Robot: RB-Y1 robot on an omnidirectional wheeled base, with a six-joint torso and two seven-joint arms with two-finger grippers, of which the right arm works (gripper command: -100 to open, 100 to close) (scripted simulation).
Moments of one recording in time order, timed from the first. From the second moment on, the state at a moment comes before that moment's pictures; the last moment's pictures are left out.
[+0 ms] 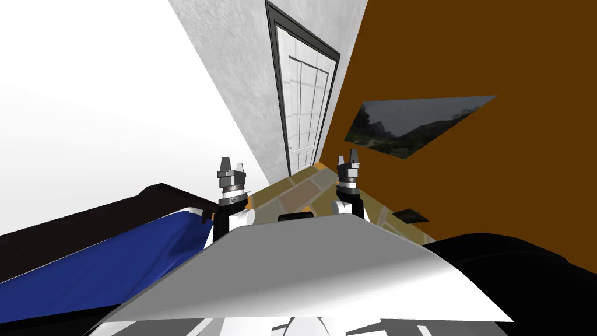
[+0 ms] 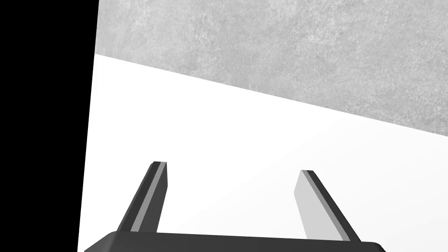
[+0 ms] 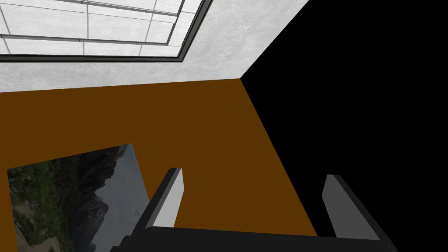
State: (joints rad) arm 0.52 0.02 0.04 -2.32 0.00 -0.46 0.14
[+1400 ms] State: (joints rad) arm 0.43 -0.06 0.04 -2.04 -0.04 -0.53 0.08
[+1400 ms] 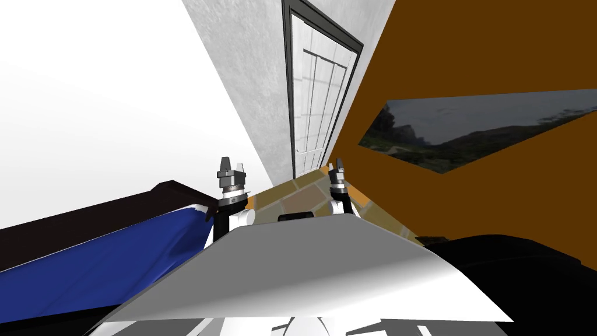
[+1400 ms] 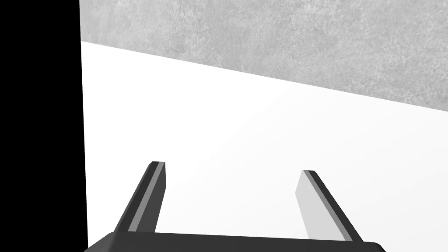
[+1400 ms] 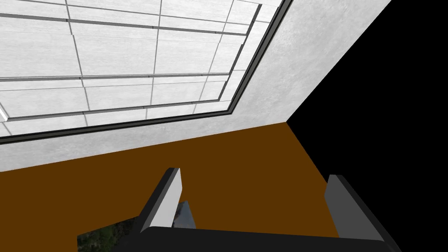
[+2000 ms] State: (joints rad) arm 0.38 -0.10 0.04 -1.87 -0.06 -0.57 0.05
